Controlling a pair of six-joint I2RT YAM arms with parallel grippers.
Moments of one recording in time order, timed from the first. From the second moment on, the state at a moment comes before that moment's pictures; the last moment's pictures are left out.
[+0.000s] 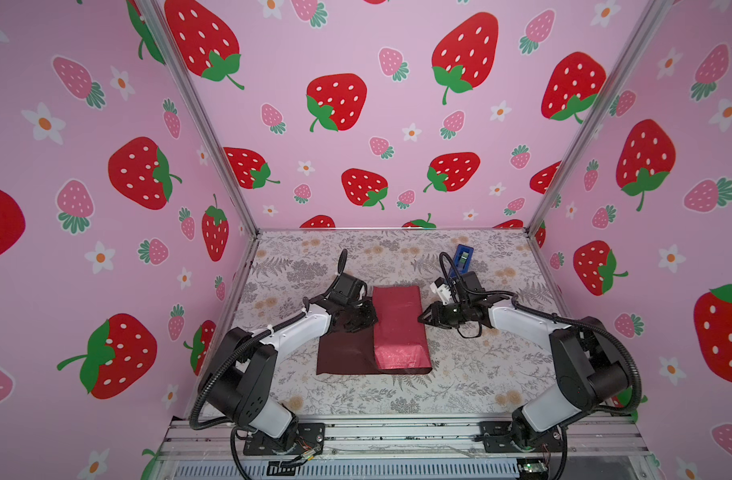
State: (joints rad) left arm -0.50 1.53 0.92 -0.38 0.30 -0.75; right arm 0.52 1.59 0.87 -0.27 -0.59 0.46
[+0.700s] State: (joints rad) left arm -0.18 1.24 0.65 -0.63 0.15 -0.71; right arm 0.52 1.59 0.87 -0.26 -0.60 0.45
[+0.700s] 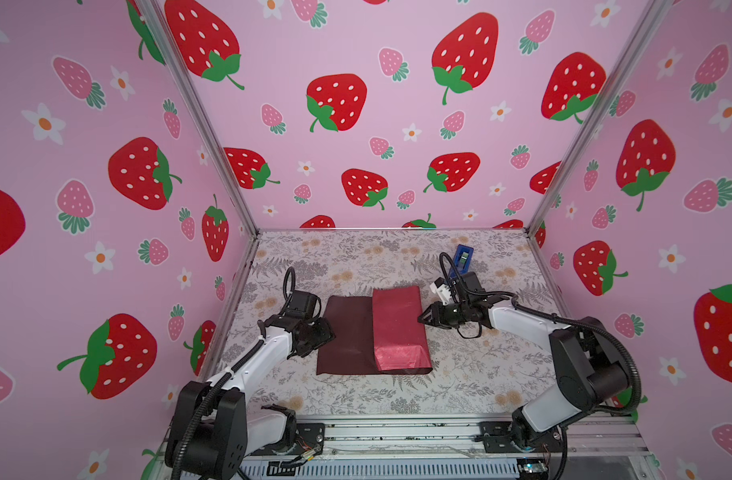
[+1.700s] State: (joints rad) left arm -0.02 1.36 0.57 -0.34 0.47 -0.72; right arm 0.52 1.59 0.87 -0.26 -0.60 0.45
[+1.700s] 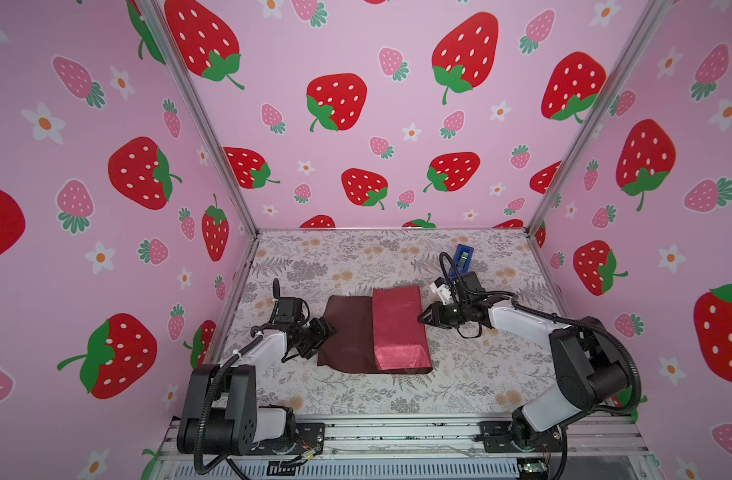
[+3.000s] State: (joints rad) left arm 0.06 1.47 0.65 -0.29 0.45 -0.61; right arm 0.52 1.59 0.87 -0.26 -0.60 0.45
